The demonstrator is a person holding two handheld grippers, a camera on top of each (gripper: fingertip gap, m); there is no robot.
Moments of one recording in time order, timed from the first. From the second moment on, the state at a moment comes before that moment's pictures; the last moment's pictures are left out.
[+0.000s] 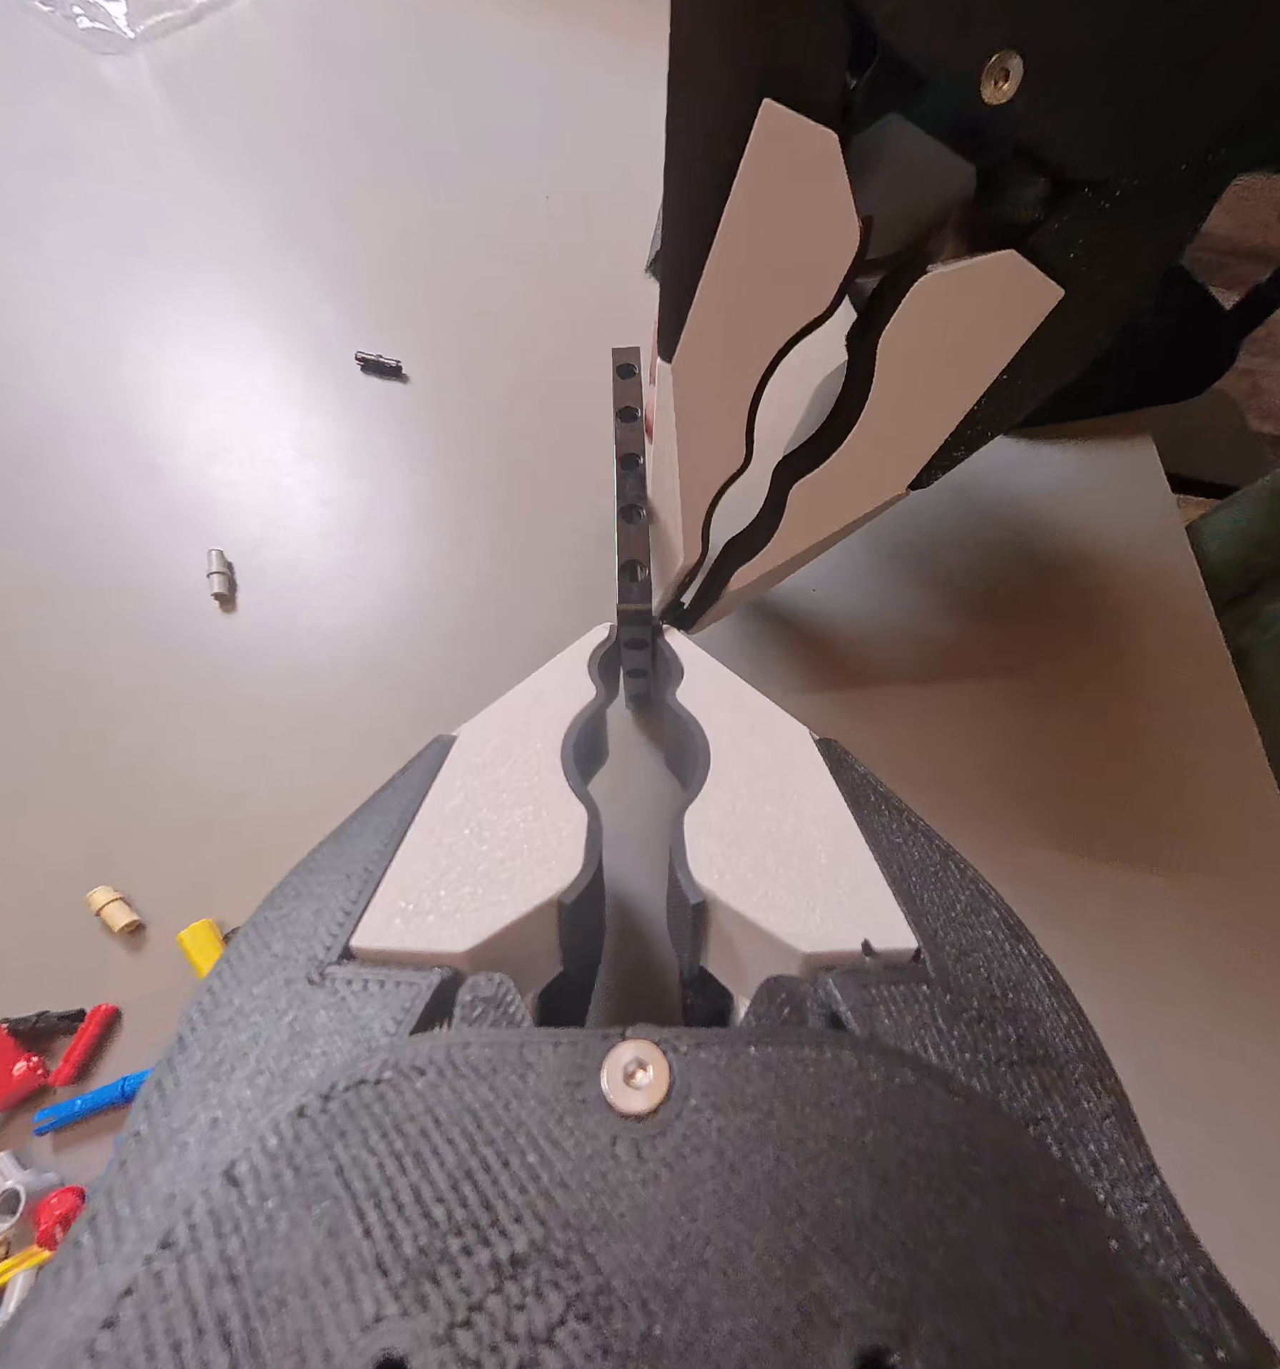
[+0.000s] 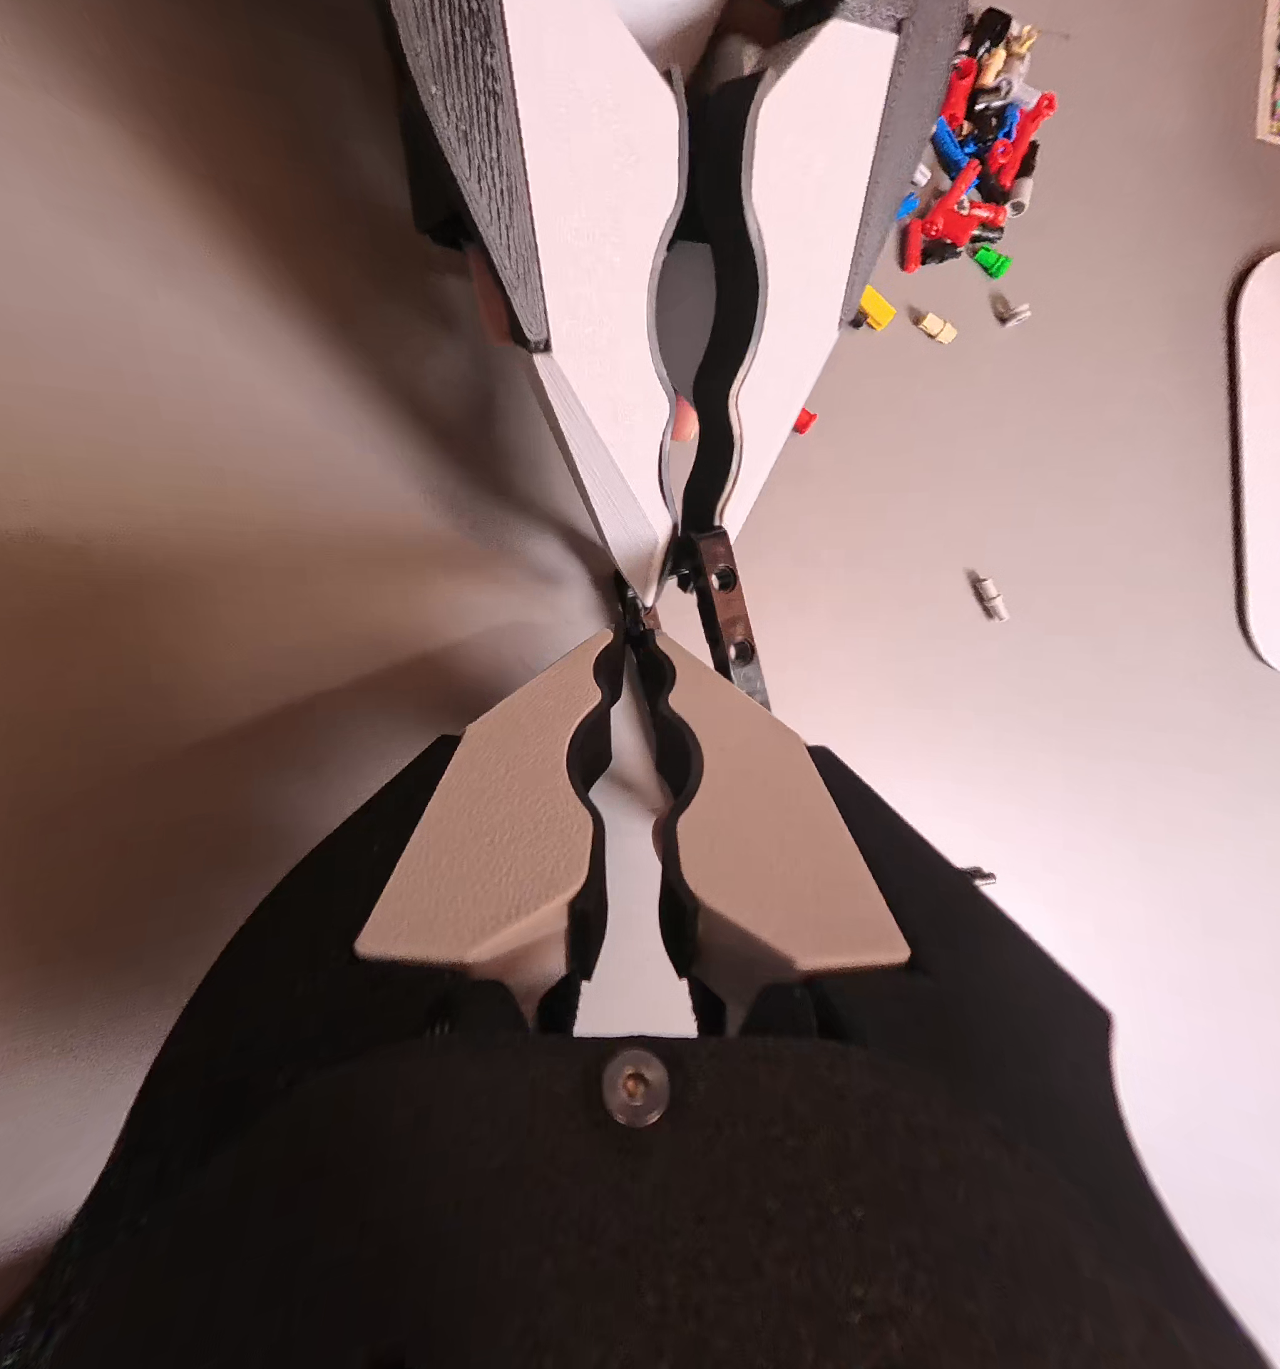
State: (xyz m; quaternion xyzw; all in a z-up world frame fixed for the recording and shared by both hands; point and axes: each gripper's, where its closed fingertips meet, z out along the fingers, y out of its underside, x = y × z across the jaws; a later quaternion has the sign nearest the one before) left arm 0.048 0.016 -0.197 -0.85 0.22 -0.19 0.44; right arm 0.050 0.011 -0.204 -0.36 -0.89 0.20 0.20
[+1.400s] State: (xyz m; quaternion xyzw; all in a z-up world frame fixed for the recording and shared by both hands) left arm 0.056 0.008 -0.220 -0.85 0.30 -0.14 0.41; right arm 0.051 0.017 -0.219 -0.29 -0.94 0.07 0.15
